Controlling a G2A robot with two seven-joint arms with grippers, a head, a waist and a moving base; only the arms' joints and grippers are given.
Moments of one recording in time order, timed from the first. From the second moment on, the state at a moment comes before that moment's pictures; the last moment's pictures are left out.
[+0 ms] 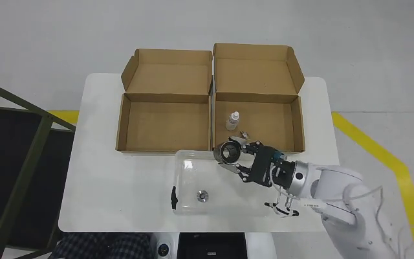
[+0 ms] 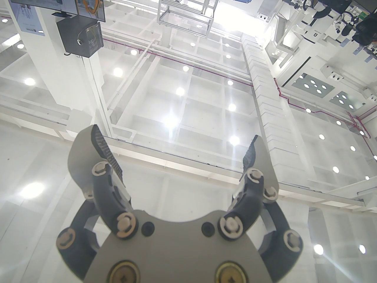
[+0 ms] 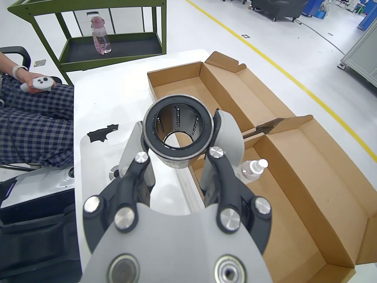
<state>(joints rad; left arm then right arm) -0.03 -0.30 -0.61 -1.22 3.05 0.21 0.06 -1.38 -1.04 1.29 -2.21 -1.02 -0.66 0.47</state>
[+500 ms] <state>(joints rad) -0.03 -0.30 -0.61 -1.22 3.05 0.21 0.06 -1.10 -1.10 1.00 -2.00 -1.07 -0.54 0.55</state>
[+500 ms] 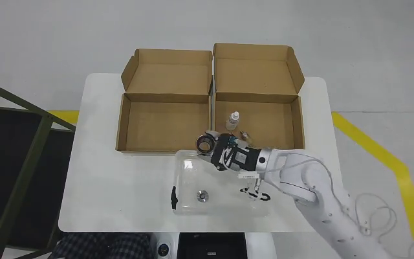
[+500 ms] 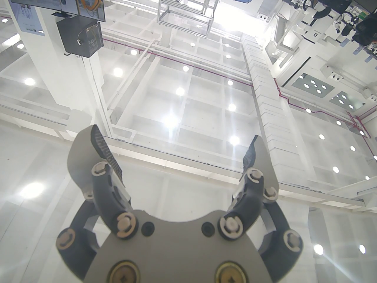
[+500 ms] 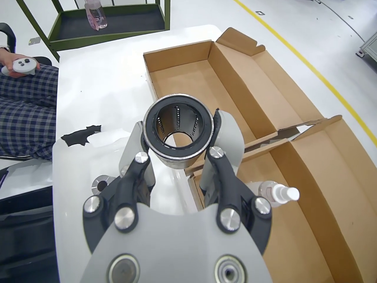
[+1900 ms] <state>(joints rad) -0.03 -0.30 -0.61 -1.22 3.05 0.21 0.06 -0.66 -1.30 0.62 -1.46 -1.05 -0.30 0.69</state>
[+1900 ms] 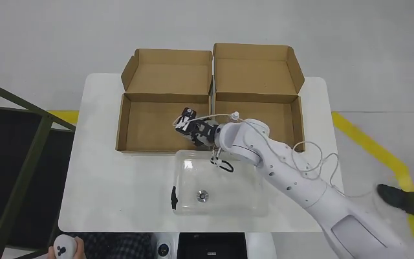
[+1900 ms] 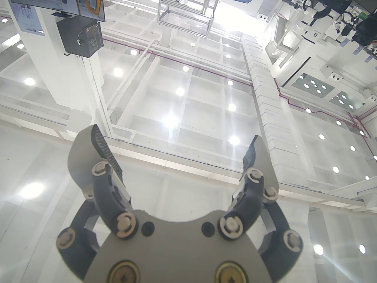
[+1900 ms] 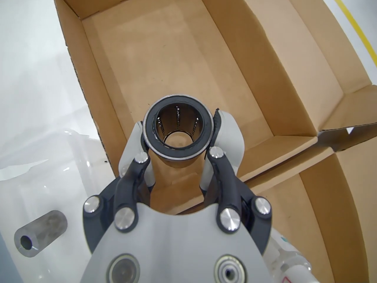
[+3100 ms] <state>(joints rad) -0.03 -0.30 -0.61 -1.22 3.05 0.21 0.06 -0.73 -1.32 0.71 -1.58 -1.09 -0.39 0.74</state>
